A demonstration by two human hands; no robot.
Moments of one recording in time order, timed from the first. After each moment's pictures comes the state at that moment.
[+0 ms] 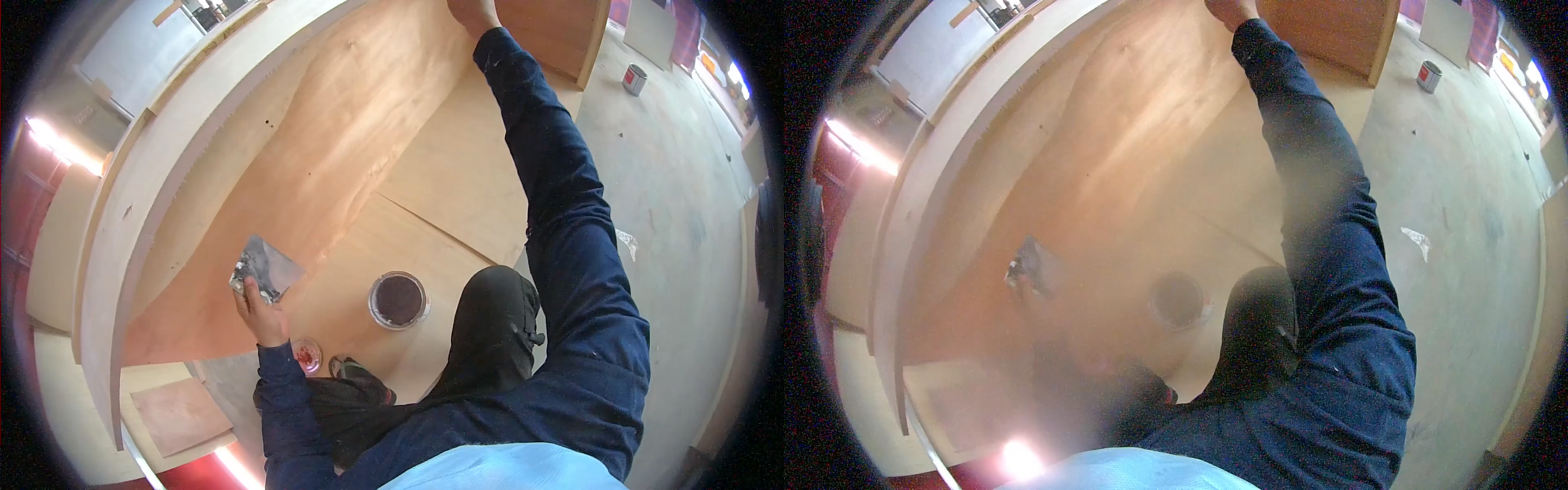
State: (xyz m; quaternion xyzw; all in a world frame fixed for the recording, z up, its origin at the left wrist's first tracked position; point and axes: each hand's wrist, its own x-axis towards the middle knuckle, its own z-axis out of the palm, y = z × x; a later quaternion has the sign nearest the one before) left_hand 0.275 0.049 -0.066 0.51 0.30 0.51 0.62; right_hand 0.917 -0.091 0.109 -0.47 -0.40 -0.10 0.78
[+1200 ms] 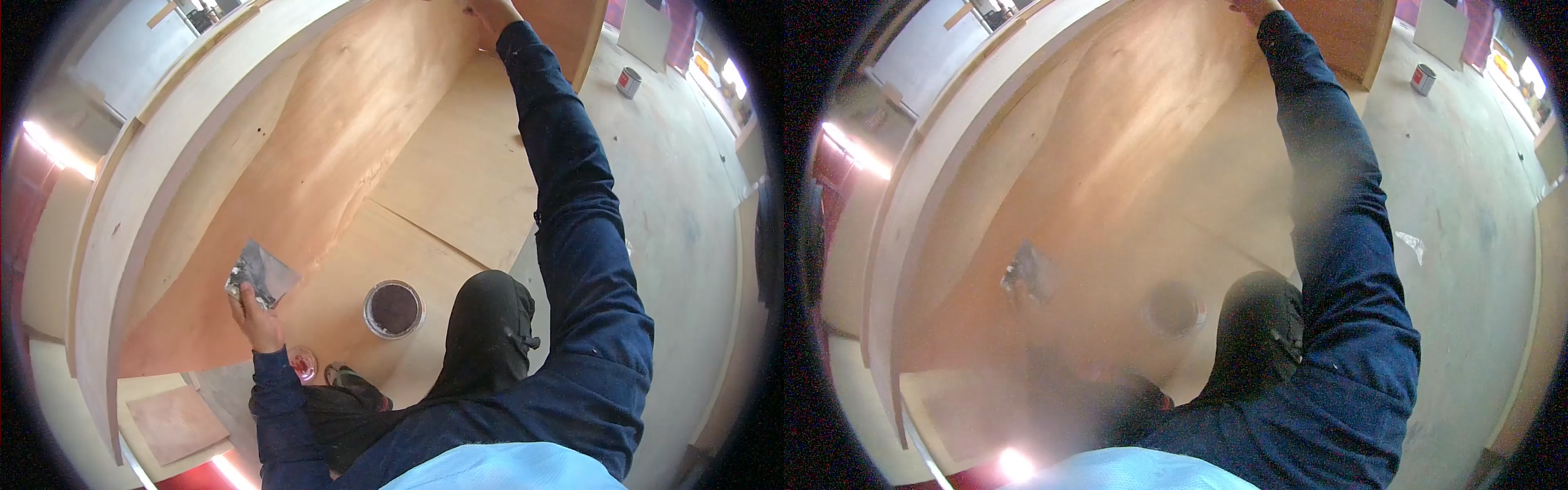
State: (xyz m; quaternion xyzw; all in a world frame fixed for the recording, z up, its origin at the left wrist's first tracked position) left_hand 0.294 0.047 -0.056 0.56 0.24 0.51 0.60; right_hand 0.920 -0.136 0.139 -0.57 -0.39 -0.07 0.72
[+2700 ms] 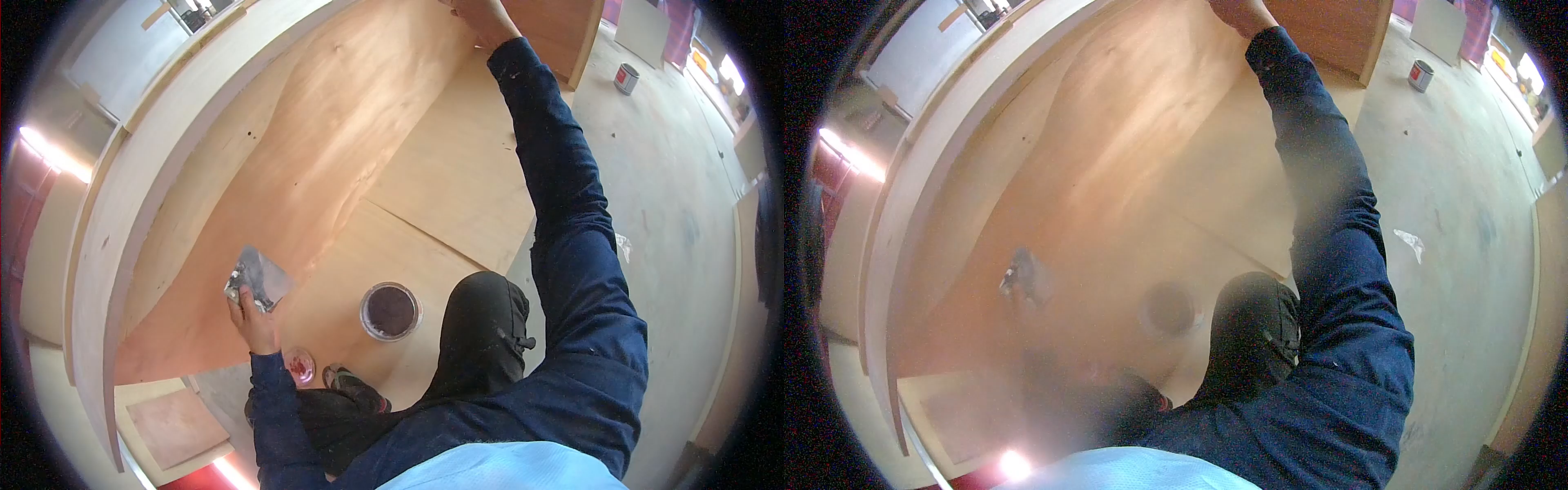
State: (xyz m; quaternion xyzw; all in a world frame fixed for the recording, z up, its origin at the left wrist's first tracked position) left_hand 0.290 0.061 -0.067 0.58 0.29 0.48 0.59; right_hand 0.932 -0.131 0.123 -0.53 -0.37 -0.09 0.76
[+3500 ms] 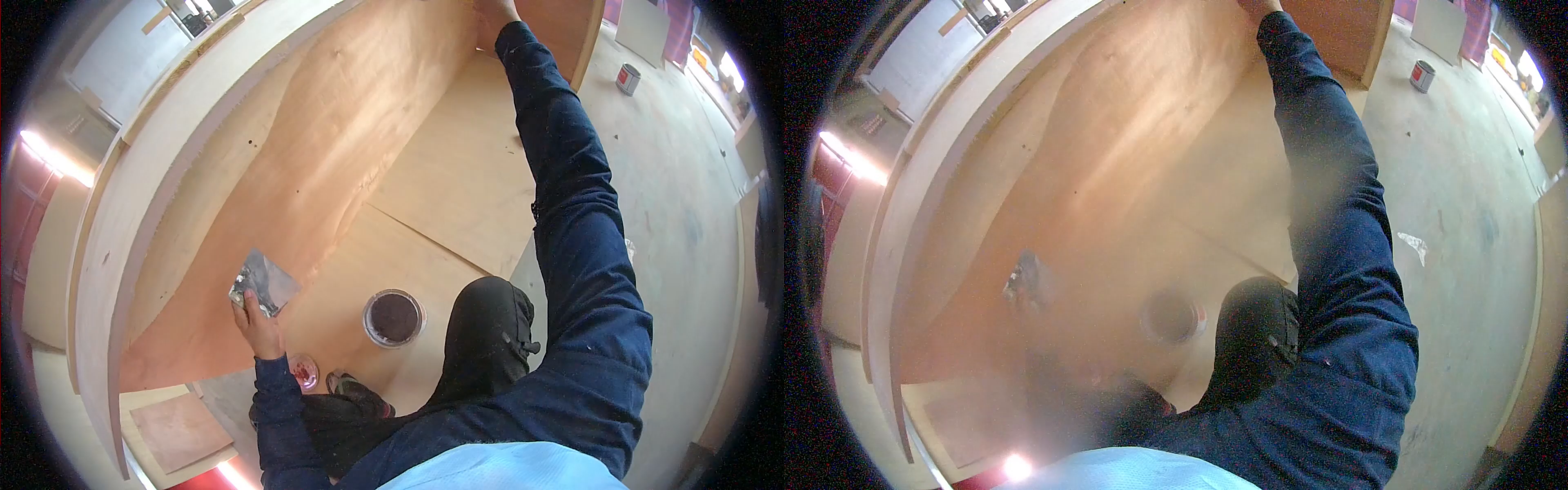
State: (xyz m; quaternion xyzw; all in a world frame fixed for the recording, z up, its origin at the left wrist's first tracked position) left_hand 0.313 0.033 -0.040 0.54 0.29 0.48 0.63; right_hand 0.955 -0.131 0.126 -0.49 -0.35 -0.02 0.80
